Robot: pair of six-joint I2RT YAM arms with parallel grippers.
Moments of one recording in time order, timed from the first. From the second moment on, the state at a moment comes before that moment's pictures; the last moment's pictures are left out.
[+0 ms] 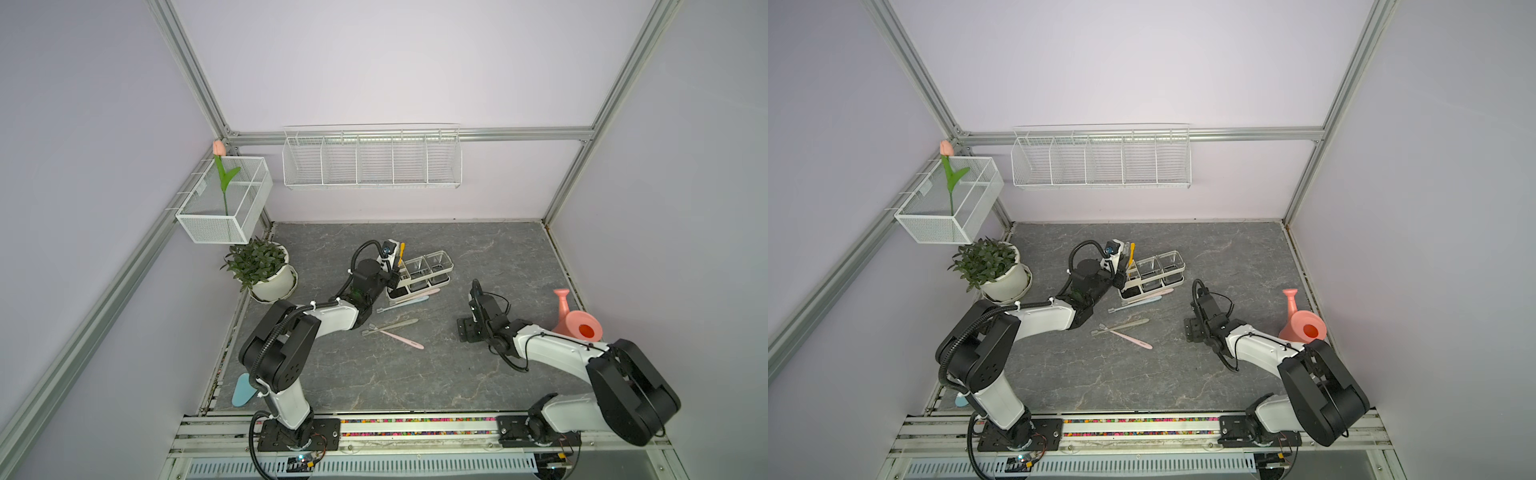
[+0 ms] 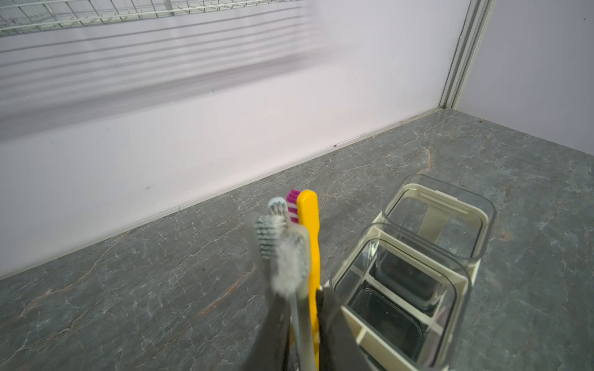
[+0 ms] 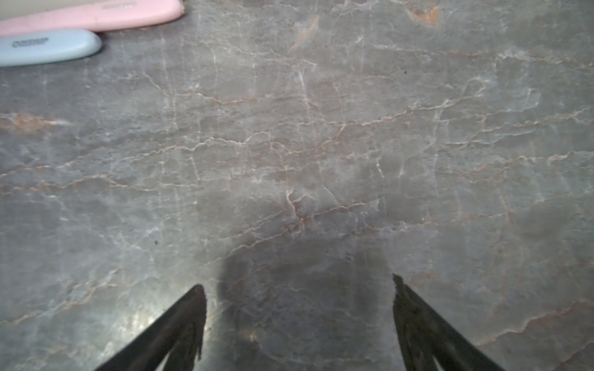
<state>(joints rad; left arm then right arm) -0.61 1.74 0.86 0.69 -0.06 0.09 0.55 1.38 0.55 -0.17 0.23 0.31</state>
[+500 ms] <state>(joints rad) -0.61 1.73 0.83 0.67 -0.09 0.09 0.55 1.38 0.55 -0.17 0.23 0.31</state>
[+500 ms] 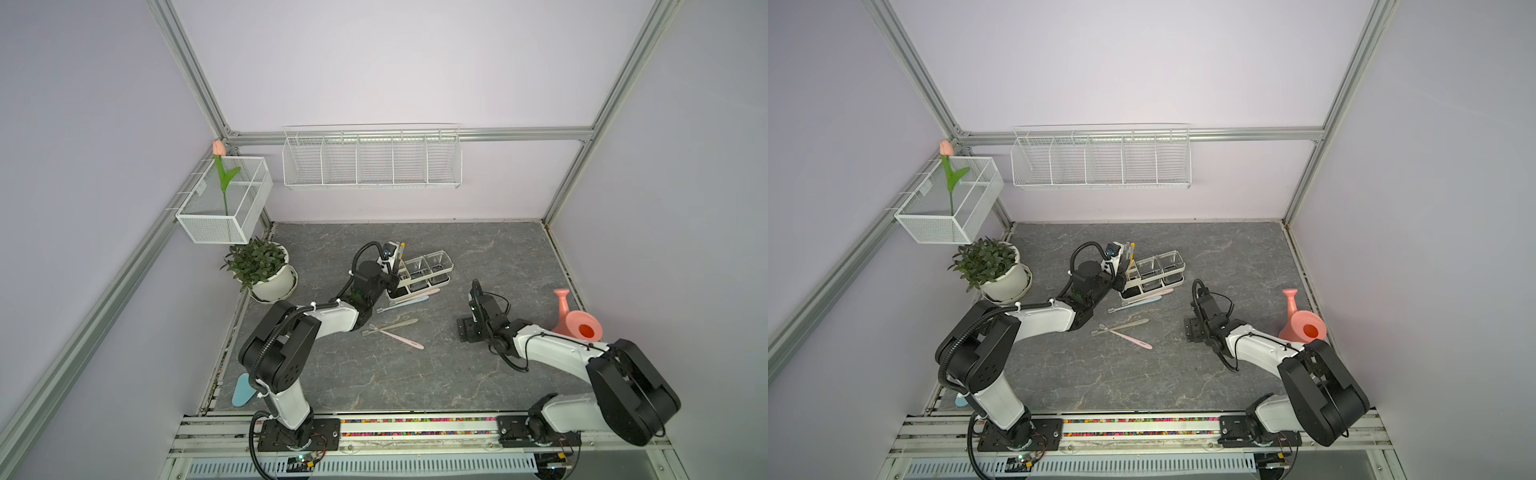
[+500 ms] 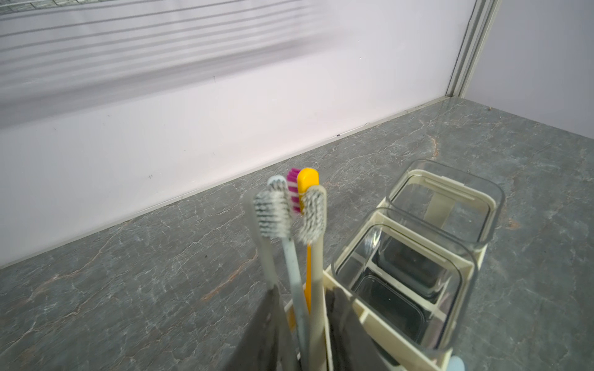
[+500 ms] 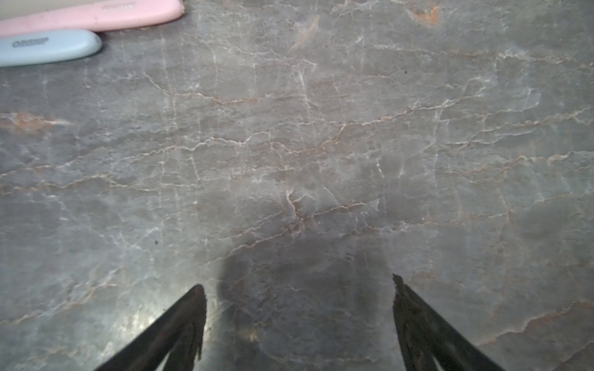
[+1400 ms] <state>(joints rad) -0.64 1.30 0.80 0.26 -0.11 0.03 0.55 1.38 0.55 -0.17 0.22 0.30</state>
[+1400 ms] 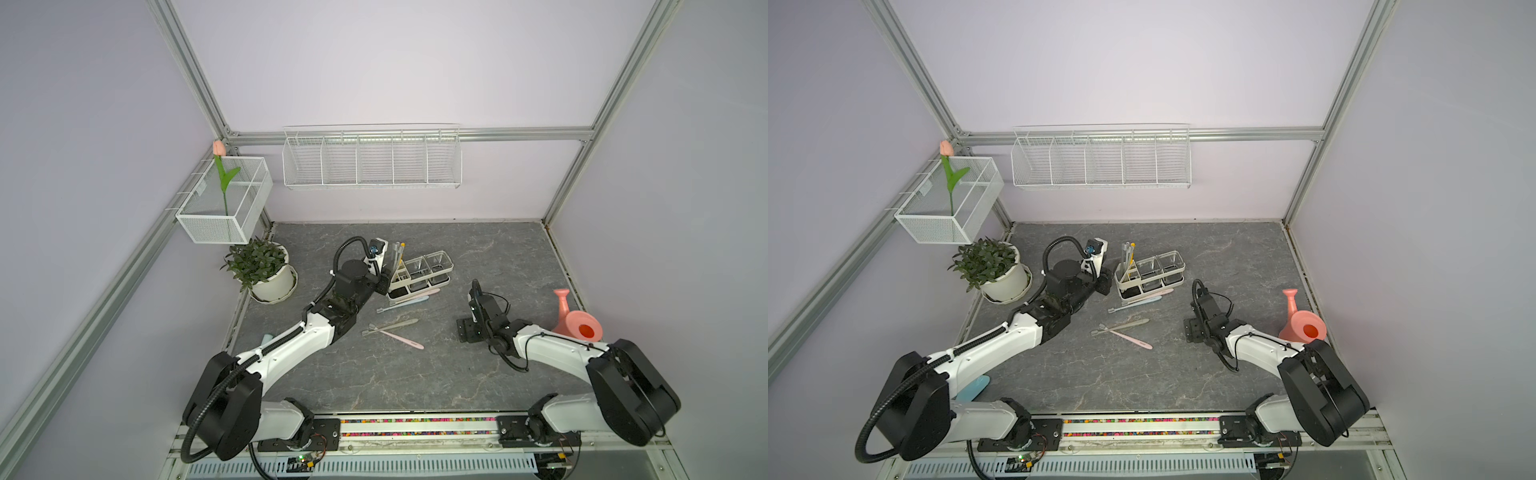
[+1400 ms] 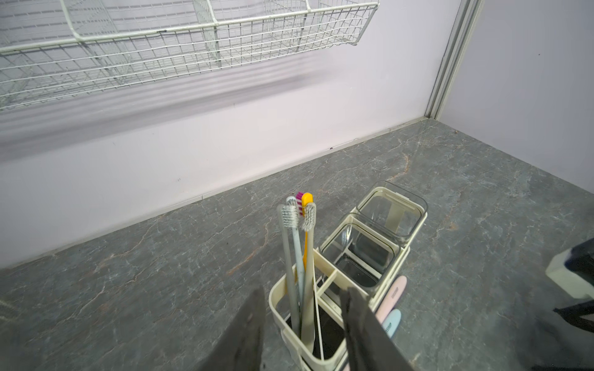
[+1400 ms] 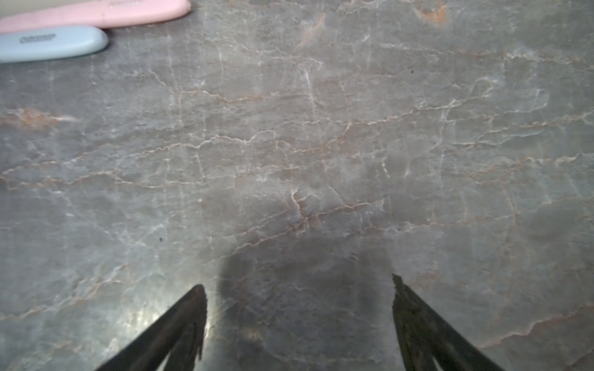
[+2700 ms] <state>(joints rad) -0.64 1.03 0.50 0.18 -0.17 -0.22 0.57 1.33 0.50 -0.04 0.01 0.18</state>
